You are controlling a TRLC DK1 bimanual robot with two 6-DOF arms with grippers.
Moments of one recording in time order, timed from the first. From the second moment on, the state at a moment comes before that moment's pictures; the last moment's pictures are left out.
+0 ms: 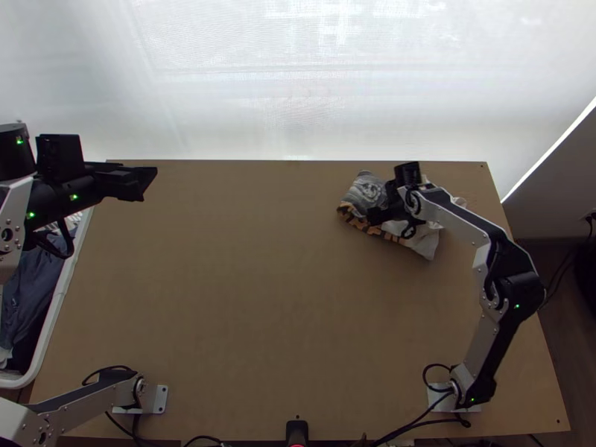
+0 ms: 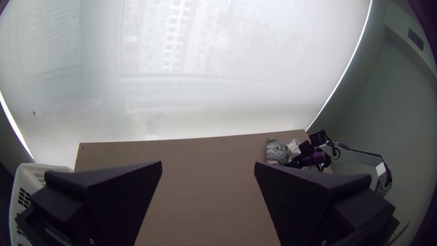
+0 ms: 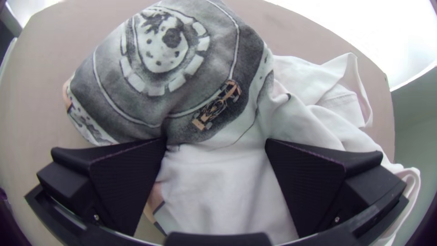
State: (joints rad) left arm -0.01 1.25 1.76 -1.01 0.31 -0.06; right arm 0.18 2.05 1.38 -0.47 0.15 -0.11
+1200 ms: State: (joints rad) left arm 0.02 1.10 1.71 -1.03 0.31 -0.04; right arm -0.28 1.93 1.40 -0.43 0.14 -0.07
